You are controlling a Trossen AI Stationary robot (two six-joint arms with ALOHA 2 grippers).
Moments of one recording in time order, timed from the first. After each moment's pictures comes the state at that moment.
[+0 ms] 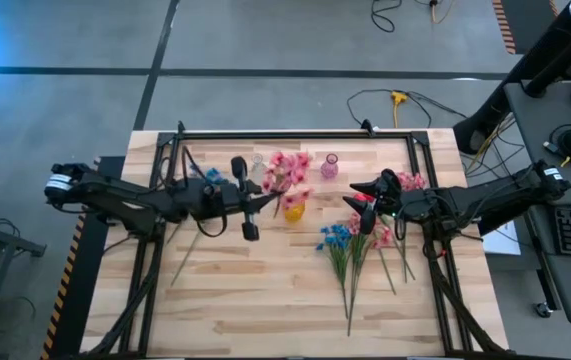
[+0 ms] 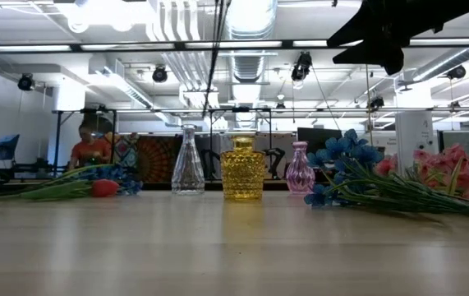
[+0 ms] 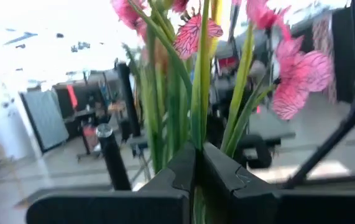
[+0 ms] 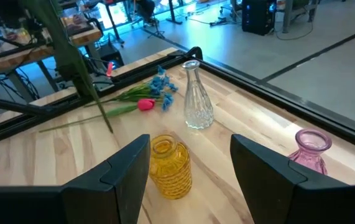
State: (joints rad) left arm -0.13 1.26 0.82 0.68 -0.28 0.27; right arm 0.18 0.87 0.56 0.00 0.60 0.39
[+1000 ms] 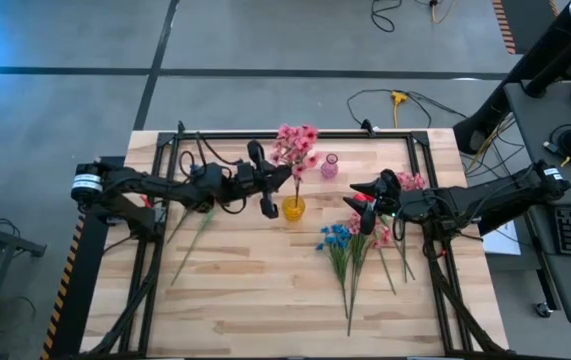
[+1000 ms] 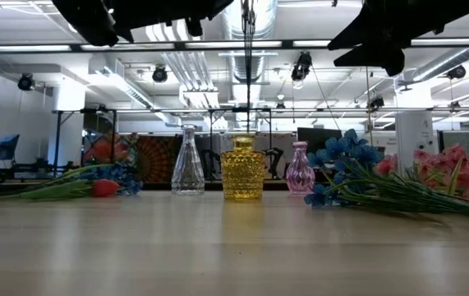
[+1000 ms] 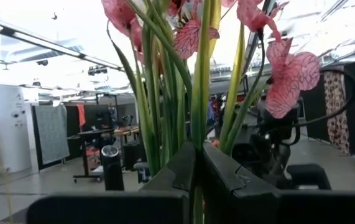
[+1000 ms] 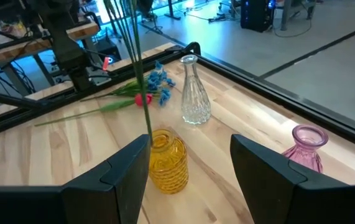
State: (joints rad) left arm 0.08 1.50 0.80 1.08 -0.12 0.15; right arm 0.18 0.87 0.56 -0.02 0.60 0.39
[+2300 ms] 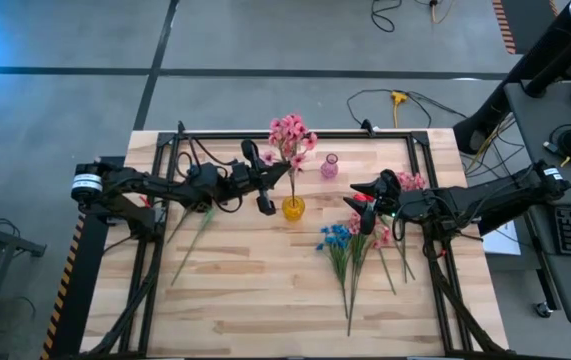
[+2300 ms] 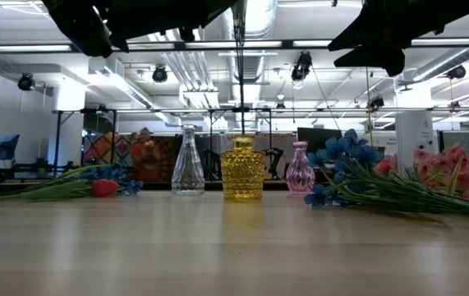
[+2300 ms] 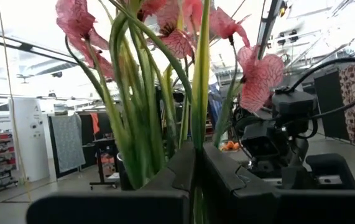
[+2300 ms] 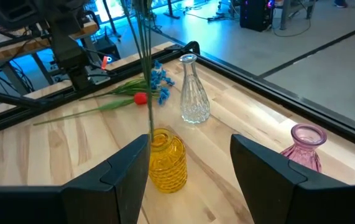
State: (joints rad) left arm 0.11 1.50 0.74 1.18 -0.12 0.20; right arm 0.18 0.87 0.56 -0.02 0.60 0.39
